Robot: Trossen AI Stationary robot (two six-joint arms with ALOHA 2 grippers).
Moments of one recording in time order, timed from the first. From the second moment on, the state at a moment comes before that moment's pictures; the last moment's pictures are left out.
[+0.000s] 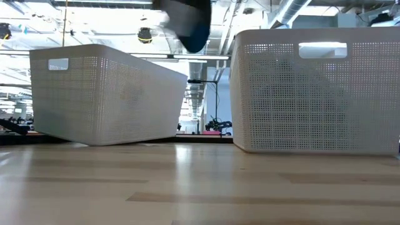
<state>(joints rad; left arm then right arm) -0.45 1.03 0.87 -0.22 -0.42 0.26 0.37 1.88 1.80 -0.72 0.72 0.02</state>
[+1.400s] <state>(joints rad) -0.53 0.76 0.87 -0.79 -0.43 -0.09 0.10 1.41 1.73 -1.57 0.51 0.44</state>
